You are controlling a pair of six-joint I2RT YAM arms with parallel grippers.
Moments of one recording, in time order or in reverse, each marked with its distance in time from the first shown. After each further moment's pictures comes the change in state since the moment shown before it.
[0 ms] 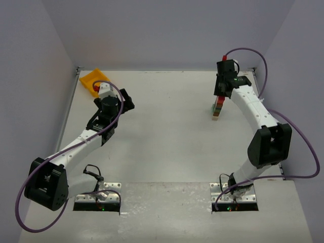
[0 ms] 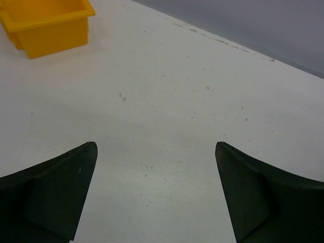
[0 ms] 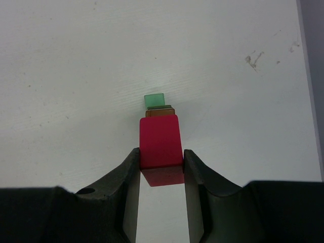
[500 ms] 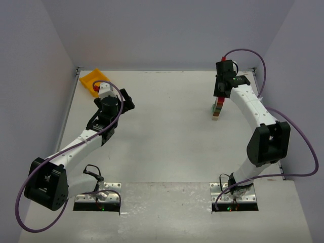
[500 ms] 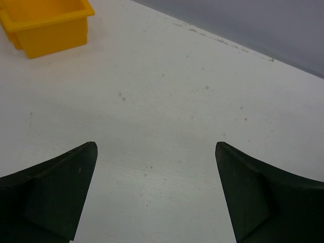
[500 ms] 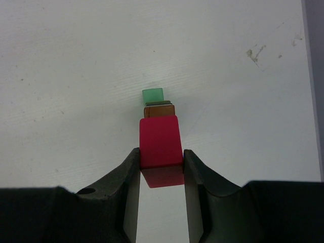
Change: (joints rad) left arm 0.000 0.000 0.000 0.000 0.003 0.000; right arm 0.000 0.025 0.010 -0.025 -0.003 0.000
